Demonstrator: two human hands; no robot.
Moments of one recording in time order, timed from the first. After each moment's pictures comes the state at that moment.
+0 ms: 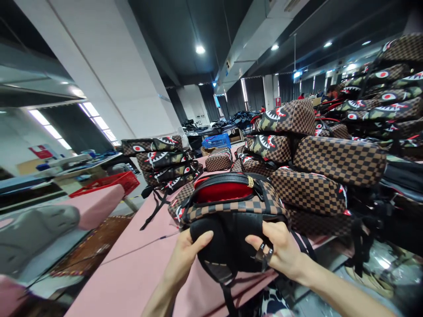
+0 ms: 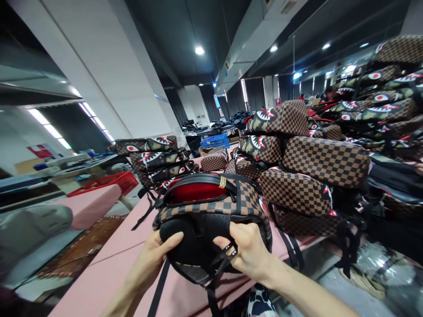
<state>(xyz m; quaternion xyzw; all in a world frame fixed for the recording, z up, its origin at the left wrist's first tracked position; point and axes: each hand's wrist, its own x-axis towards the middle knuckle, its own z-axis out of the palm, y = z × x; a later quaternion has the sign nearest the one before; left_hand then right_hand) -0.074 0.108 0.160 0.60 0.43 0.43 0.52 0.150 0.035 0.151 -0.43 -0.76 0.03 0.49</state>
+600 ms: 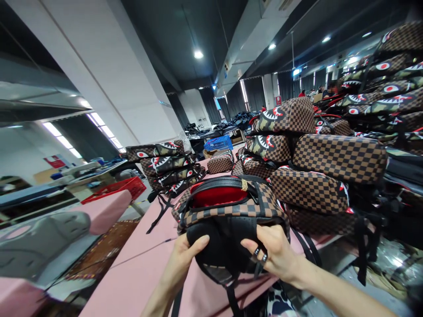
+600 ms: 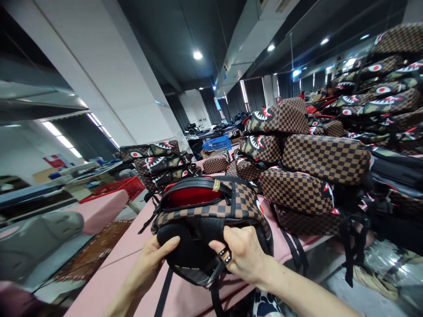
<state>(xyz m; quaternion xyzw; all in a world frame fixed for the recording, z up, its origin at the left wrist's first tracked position) -0.071 0.102 0.165 0.61 0.44 0.42 0.51 0.150 0.034 0.142 -0.42 -0.76 -0.04 0.49</state>
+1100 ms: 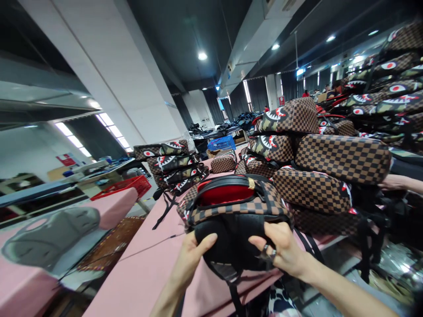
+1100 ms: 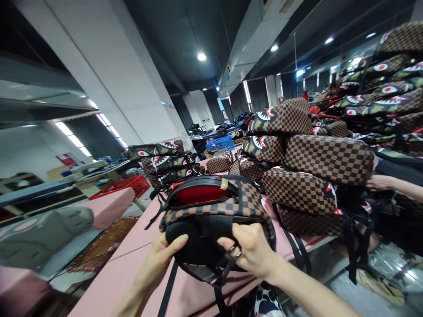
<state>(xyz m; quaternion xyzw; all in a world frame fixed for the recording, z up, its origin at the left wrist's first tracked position) -0.062 0.083 0.172 0.63 0.43 0.43 0.48 0.161 0.026 0.139 -0.41 -0.76 0.01 0.51</state>
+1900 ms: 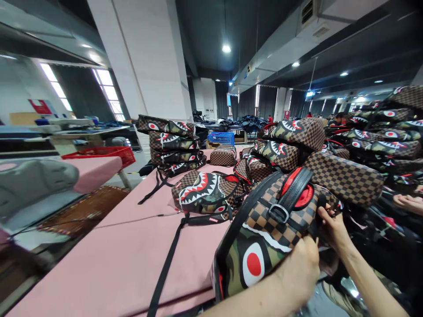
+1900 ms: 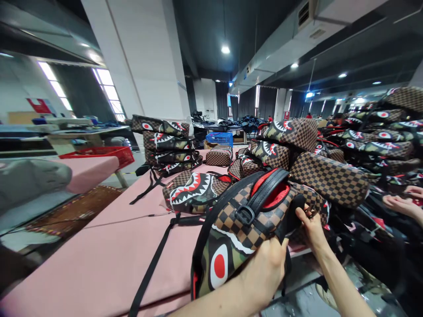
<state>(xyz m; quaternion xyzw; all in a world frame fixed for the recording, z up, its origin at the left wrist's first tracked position) 0.080 0.000 0.134 0.88 0.30 0.36 0.04 0.262 0.029 0.125 -0.51 -0.45 0.25 0.69</state>
